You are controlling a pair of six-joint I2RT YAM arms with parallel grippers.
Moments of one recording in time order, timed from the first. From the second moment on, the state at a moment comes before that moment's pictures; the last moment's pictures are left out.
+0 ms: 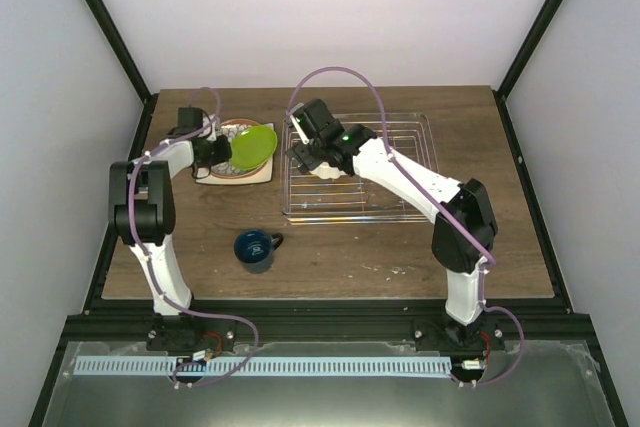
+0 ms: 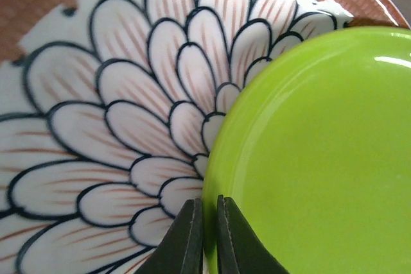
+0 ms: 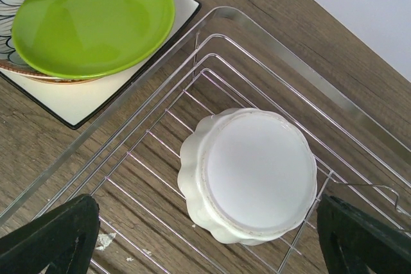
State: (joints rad) left arm 0.02 1.99 1.32 -0.31 0.29 -0.23; right arm 0.77 1.90 1.74 -0.64 0.26 -0.09
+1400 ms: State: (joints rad) left arm 0.25 1.74 0.98 -0.06 0.71 -0.48; right arm 0.74 2.07 2.05 -0.68 -0.15 0.01
